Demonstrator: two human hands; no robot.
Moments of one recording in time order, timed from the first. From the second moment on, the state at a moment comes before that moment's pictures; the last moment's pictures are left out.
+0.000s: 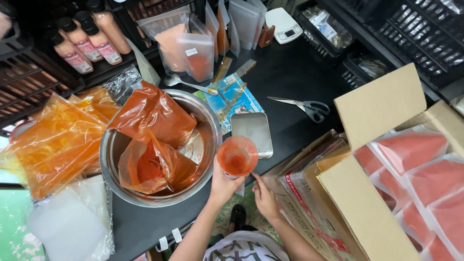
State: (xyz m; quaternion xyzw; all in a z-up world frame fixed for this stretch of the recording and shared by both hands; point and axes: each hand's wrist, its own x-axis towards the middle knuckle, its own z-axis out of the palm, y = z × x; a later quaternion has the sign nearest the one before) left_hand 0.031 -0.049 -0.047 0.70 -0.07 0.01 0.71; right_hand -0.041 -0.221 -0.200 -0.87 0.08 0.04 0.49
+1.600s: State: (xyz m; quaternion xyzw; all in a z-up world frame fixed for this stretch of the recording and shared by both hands) left_hand 0.032 -0.043 -0.065 0.71 -0.03 0.05 0.70; right_hand 0.027 -0.207 -0.195 -0.89 -0.04 0.30 0.34
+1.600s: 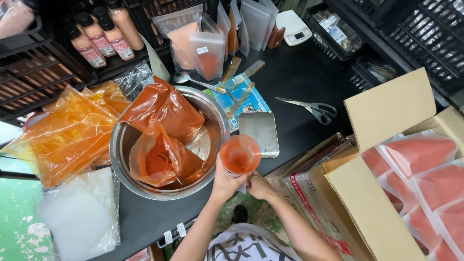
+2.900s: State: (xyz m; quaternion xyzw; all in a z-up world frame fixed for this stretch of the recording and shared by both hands) left_hand 0.026 -0.014 0.067 0.73 -0.23 0.33 0.56; right_hand 0.018 -0.089 -0.051 -0.79 -0.10 0.02 0.60
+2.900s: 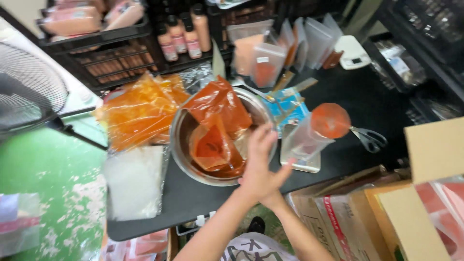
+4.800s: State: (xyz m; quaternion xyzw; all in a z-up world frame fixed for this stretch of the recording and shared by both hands) left_hand 0.003 0.129 0.025 0.64 0.07 0.30 0.70; right_hand 0.079 -0.159 0.036 -0.52 0.12 -0.25 0.80
